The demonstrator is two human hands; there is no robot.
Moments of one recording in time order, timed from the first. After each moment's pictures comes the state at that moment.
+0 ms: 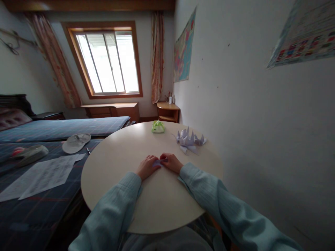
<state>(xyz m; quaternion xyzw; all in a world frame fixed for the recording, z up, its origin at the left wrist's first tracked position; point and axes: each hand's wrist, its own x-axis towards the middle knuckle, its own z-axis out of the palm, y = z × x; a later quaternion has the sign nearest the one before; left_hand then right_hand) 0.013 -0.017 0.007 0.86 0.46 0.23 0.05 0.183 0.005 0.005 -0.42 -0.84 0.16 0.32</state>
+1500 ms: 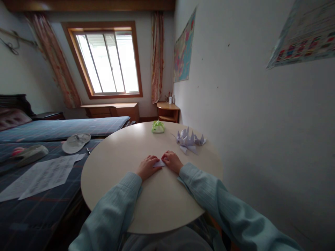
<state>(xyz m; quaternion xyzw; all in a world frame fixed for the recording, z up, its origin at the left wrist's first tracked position) 0.017 -0.020 0.010 0.86 0.45 0.22 0.04 0.183 0.006 0.005 -0.50 -0.82 0.07 0.27</state>
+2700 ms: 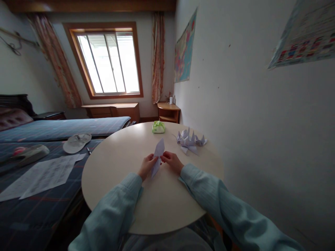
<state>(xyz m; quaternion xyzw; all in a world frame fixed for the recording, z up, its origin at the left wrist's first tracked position) 0.034 -0.019 0.014 0.53 0.43 0.49 0.53 0.178 0.007 0.006 -0.41 -0.74 0.33 0.43</state>
